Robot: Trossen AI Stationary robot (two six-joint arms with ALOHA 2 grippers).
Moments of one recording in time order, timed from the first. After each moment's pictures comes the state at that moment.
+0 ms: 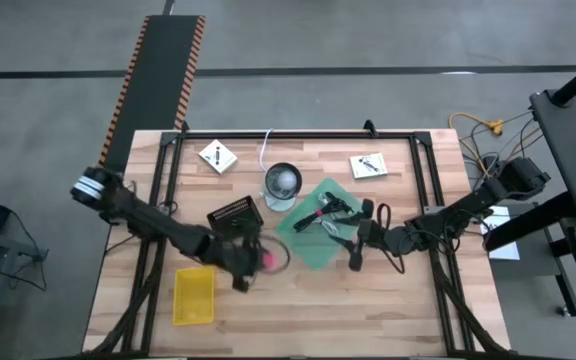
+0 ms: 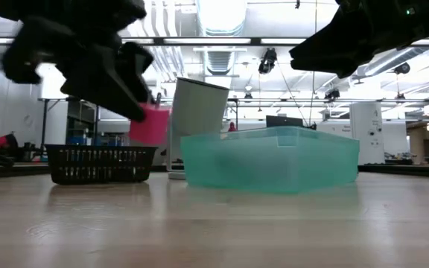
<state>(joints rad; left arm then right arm) -0.43 1.49 0.80 -0.07 -0.36 0.01 0.42 1.27 0.45 0.51 0.69 0.17</state>
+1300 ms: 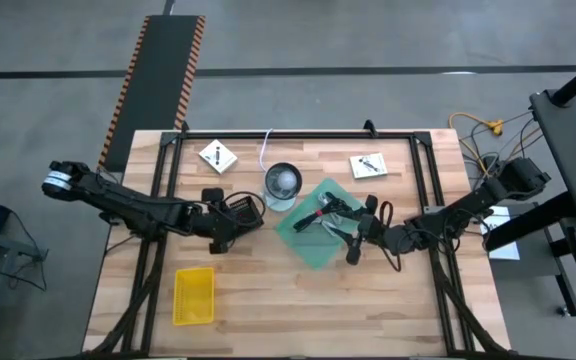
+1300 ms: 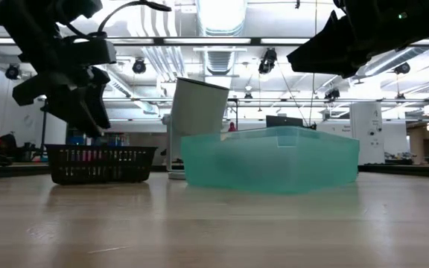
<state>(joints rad) -0.22 1.14 0.63 -0.56 -0.47 -0.14 0.41 1.27 0.45 0.51 0.80 0.18</state>
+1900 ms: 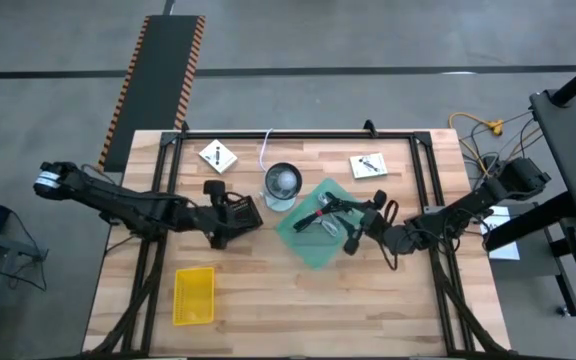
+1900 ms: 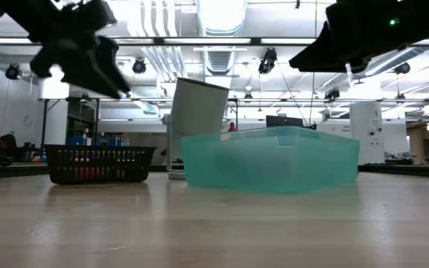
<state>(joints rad) -0.22 1.00 0.63 -0.41 -0.53 0.11 0.41 1.27 0.45 0.51 0.99 0.14</state>
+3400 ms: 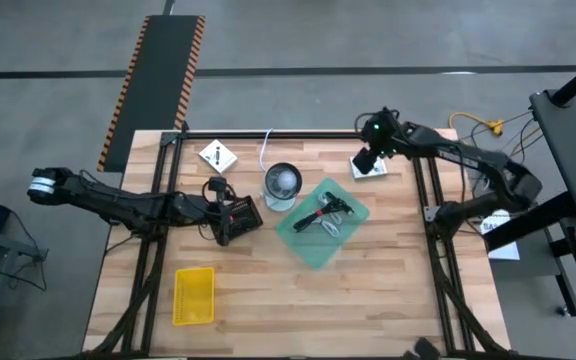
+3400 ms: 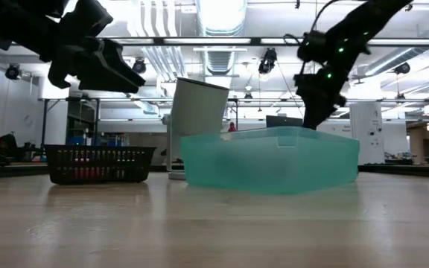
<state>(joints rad) -0.12 0.90 0.41 0.10 -0.37 0.35 -0.74 1.34 0.90 -0.53 0.11 0.02</state>
